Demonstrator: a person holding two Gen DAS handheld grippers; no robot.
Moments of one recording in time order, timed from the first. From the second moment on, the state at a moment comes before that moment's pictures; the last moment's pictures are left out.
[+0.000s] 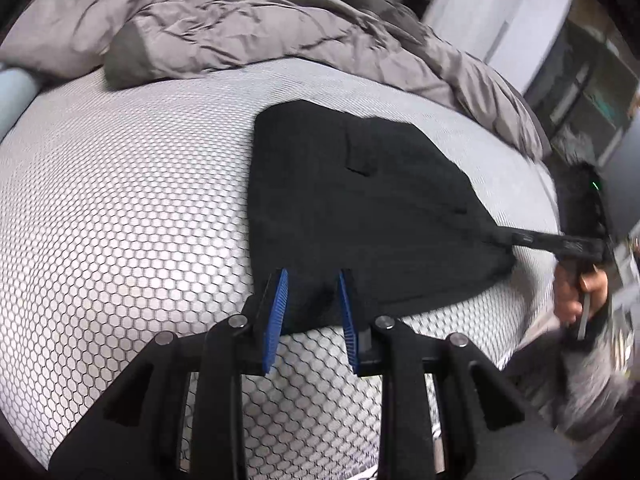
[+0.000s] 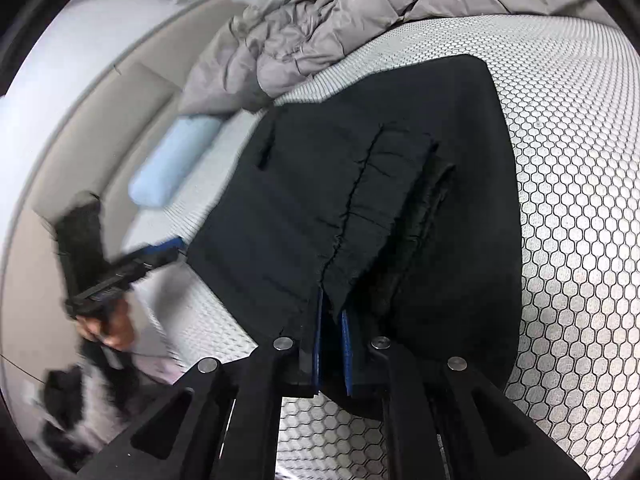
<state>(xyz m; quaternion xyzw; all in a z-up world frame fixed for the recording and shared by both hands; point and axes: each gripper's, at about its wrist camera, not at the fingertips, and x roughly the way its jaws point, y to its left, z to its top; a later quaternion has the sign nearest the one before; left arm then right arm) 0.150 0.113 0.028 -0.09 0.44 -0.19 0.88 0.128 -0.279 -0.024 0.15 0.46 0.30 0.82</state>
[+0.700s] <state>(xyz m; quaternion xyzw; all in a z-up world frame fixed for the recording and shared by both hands) 0.165 0.123 0.005 -0.13 0.47 -0.16 0.86 0.159 -0.307 -0.026 0.20 0.45 0.23 0.84</state>
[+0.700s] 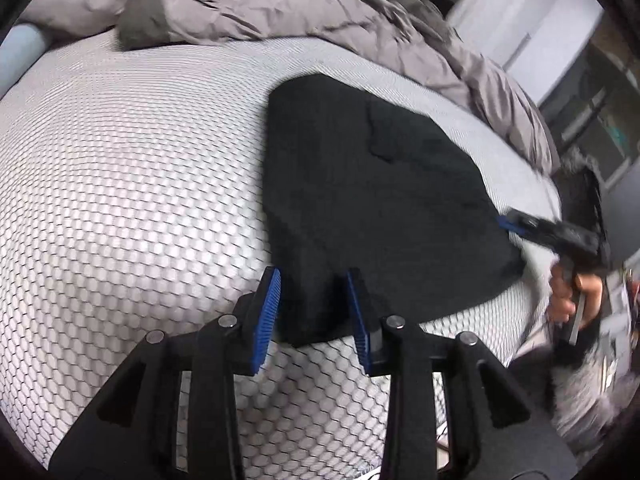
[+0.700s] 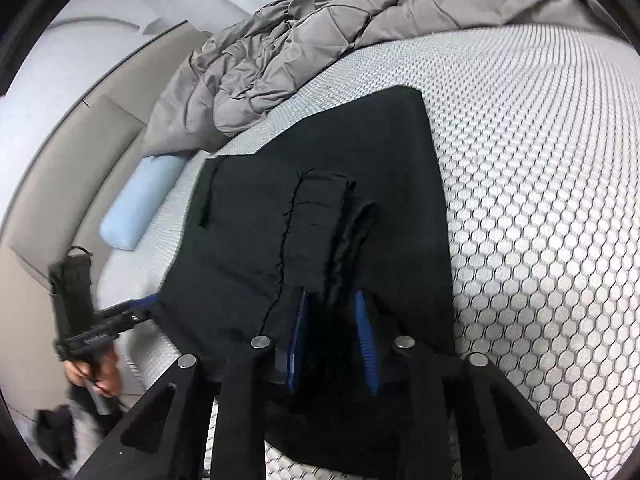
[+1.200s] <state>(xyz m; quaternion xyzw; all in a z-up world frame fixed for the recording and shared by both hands) 0.150 0.088 0.016 -0.08 0.44 -0.16 0.88 0.159 -0.342 -0.019 0.17 0.42 0.16 0.87</state>
